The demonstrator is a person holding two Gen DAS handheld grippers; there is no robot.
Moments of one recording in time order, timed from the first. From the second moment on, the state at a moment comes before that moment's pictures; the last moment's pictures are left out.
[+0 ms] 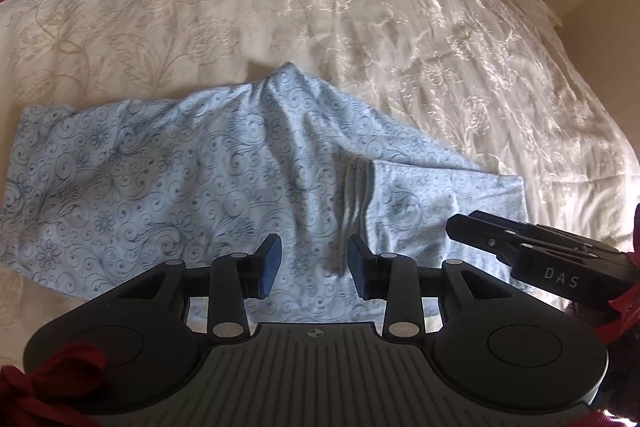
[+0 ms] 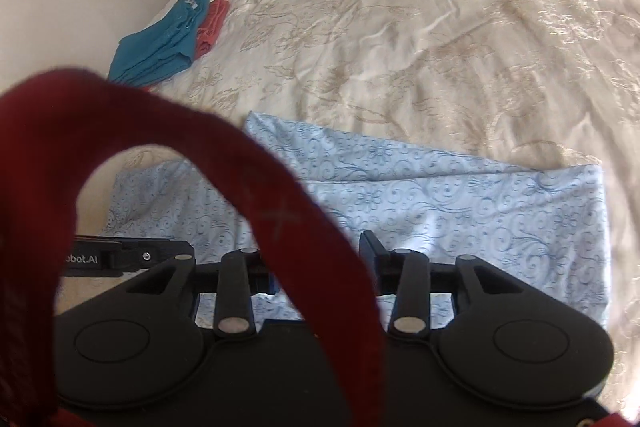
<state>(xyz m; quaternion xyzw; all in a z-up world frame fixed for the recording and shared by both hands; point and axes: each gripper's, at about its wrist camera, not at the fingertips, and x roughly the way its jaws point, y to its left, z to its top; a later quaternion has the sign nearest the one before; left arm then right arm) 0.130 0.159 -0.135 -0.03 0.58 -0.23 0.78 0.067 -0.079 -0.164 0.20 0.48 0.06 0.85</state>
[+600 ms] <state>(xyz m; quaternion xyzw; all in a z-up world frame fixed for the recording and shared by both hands) 0.153 0.059 -0.191 0.01 0.64 -0.23 0.73 0.081 -0.206 -0.211 0.17 0.53 -0.08 0.82</state>
